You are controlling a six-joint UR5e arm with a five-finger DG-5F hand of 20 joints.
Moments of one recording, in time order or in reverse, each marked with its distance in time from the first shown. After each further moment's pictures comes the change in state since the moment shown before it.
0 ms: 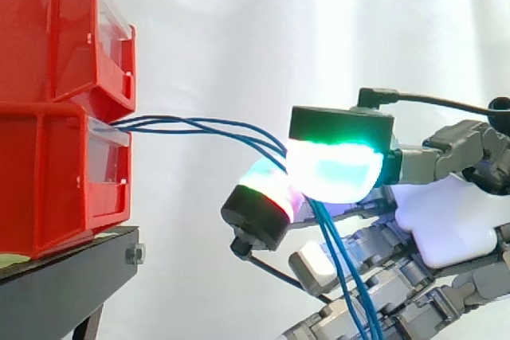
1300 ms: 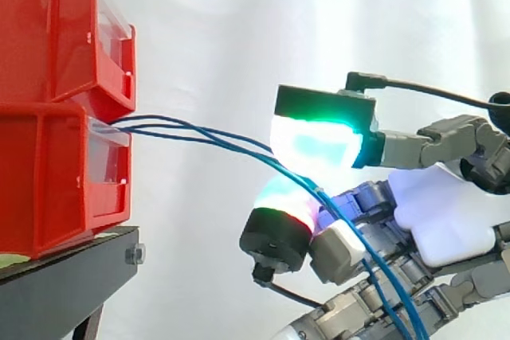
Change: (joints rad) arm -0.001 0.000 0.001 0.001 0.000 -0.001
